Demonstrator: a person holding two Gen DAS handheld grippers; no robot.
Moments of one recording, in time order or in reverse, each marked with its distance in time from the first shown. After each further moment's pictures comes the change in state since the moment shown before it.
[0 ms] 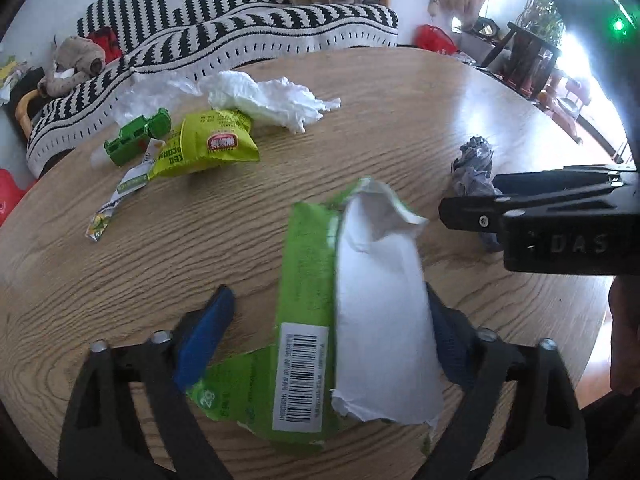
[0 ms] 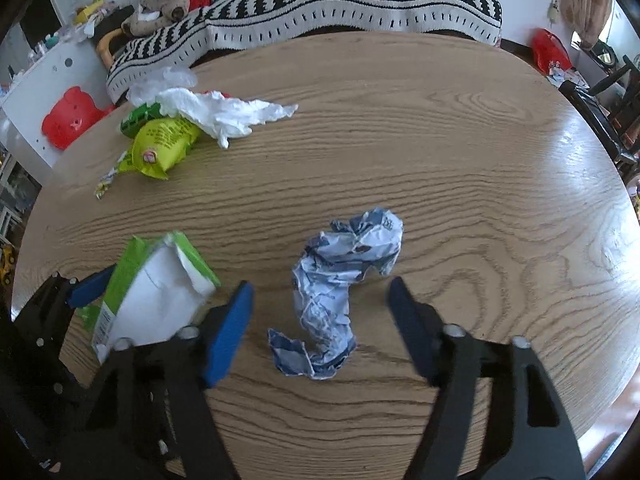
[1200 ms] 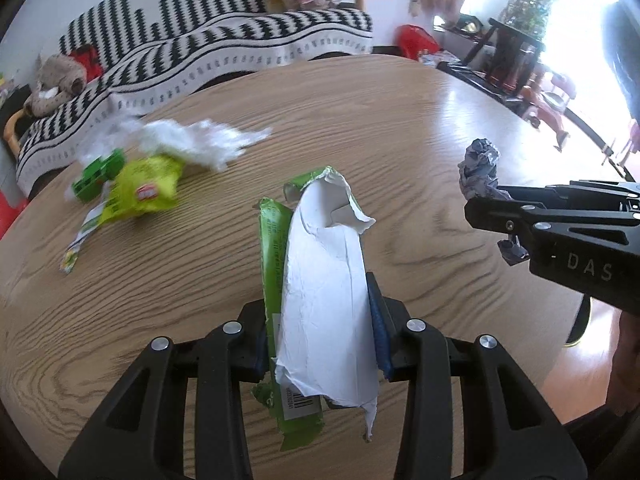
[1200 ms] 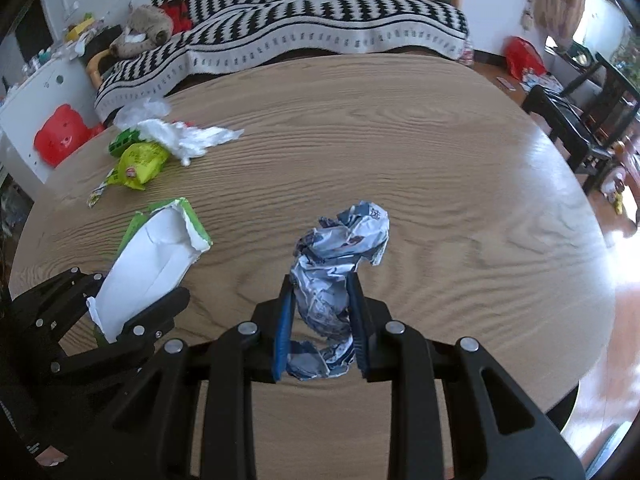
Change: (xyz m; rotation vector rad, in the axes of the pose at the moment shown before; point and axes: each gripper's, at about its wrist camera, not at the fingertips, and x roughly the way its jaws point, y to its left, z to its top) left arm -0.006 -0.066 0.025 0.044 -0.005 -0.037; right arm -0.054 -0.058 -0.026 0.049 -0.077 -0.048
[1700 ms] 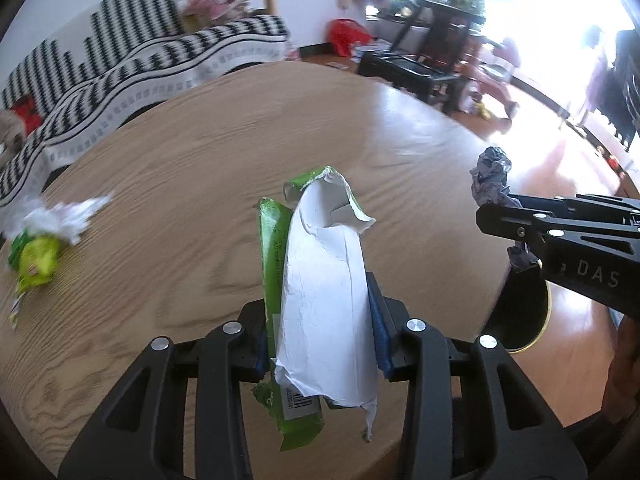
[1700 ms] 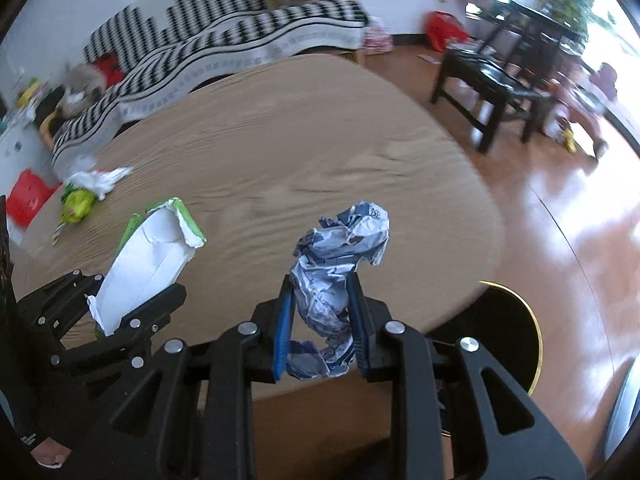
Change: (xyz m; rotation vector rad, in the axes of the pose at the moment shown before) left arm 0.007 -0.153 0.020 0.165 -0.006 -0.135; right arm -0.066 -0.157 -0.063 0.230 -0.053 -0.103
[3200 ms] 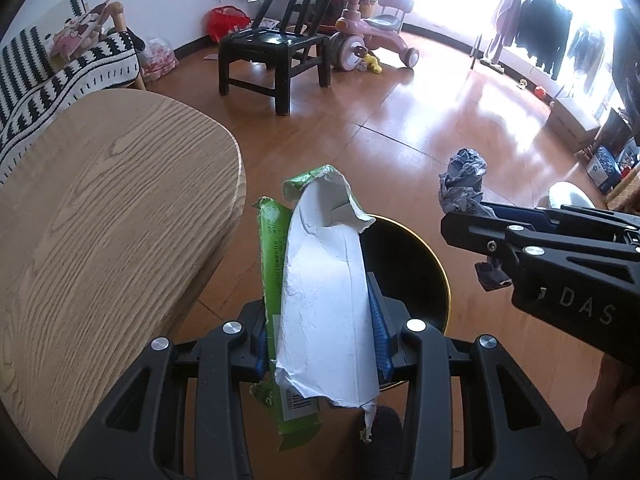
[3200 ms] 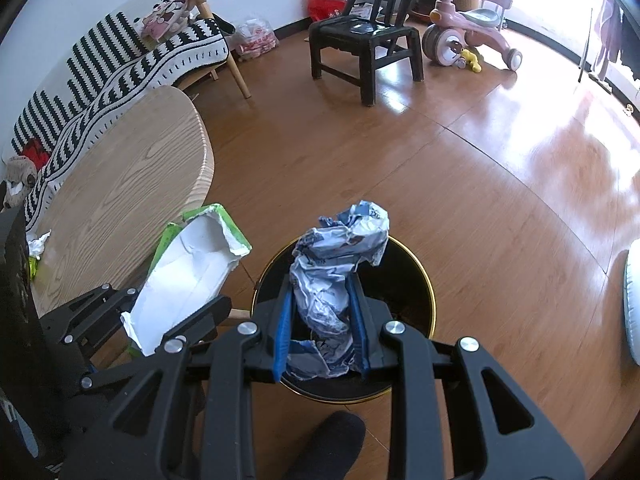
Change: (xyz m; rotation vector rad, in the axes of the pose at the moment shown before) left arm 0.065 -0.211 0.019 0.238 0.075 -0.231; right arm -0.044 -0.208 -0.084 0.319 0.001 -0.117
